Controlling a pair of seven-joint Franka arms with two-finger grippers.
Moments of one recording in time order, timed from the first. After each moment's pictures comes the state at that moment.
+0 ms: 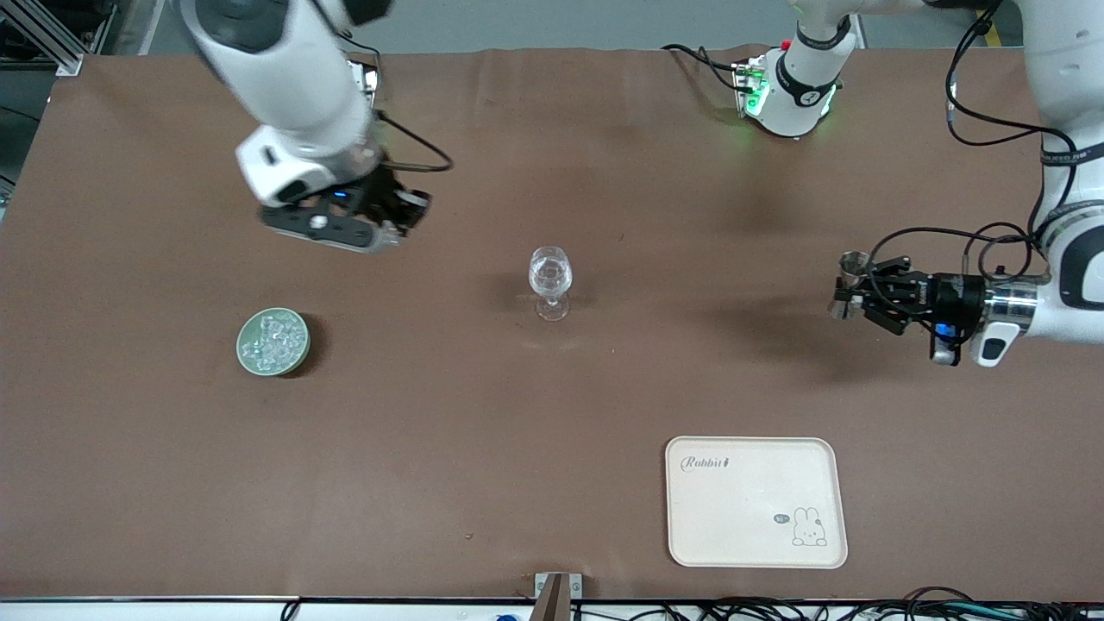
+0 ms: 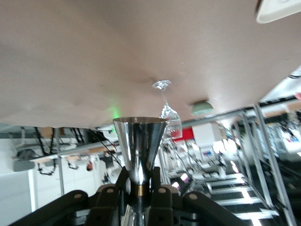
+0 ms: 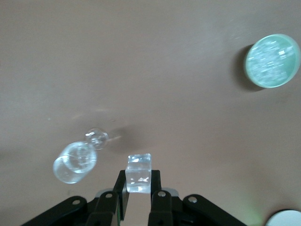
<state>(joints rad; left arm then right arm) -0.06 0.59 0.48 -1.72 -1.11 1.20 -0.40 0.61 0.24 -0.01 -1.41 0.04 1.62 0.86</state>
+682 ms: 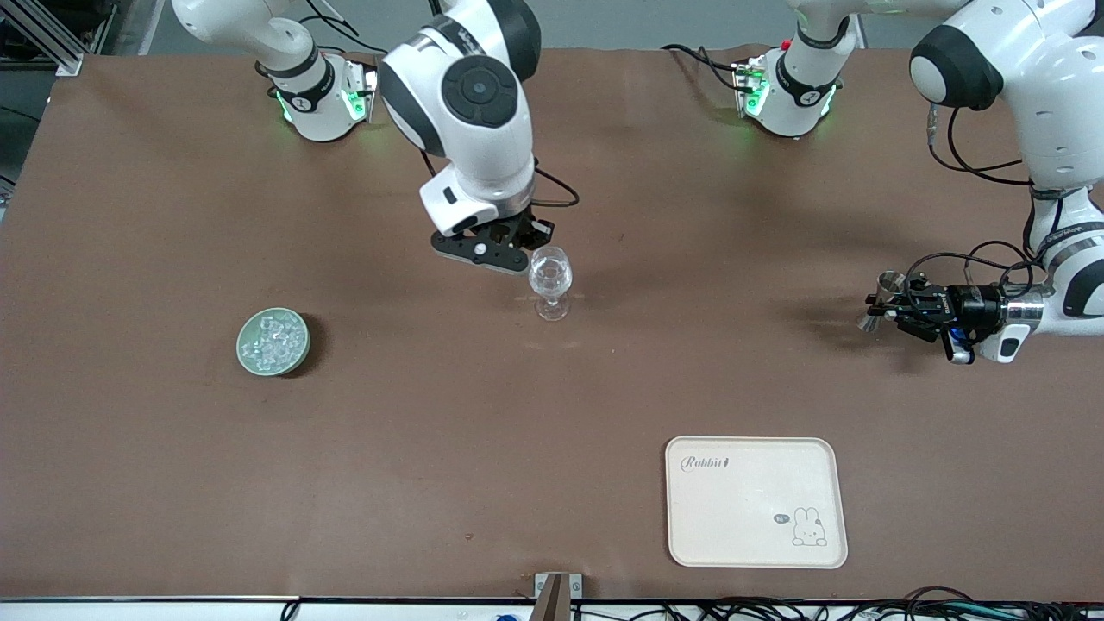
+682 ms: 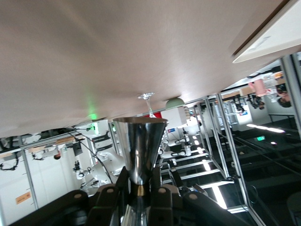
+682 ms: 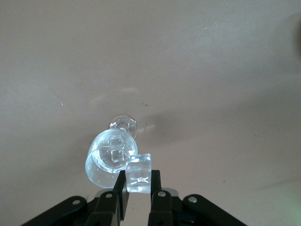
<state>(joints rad) 0.04 0.87 0.60 -1.67 -1.27 1.06 -0.15 0.77 0.45 -0.01 -1.37 0.03 1.75 1.02</state>
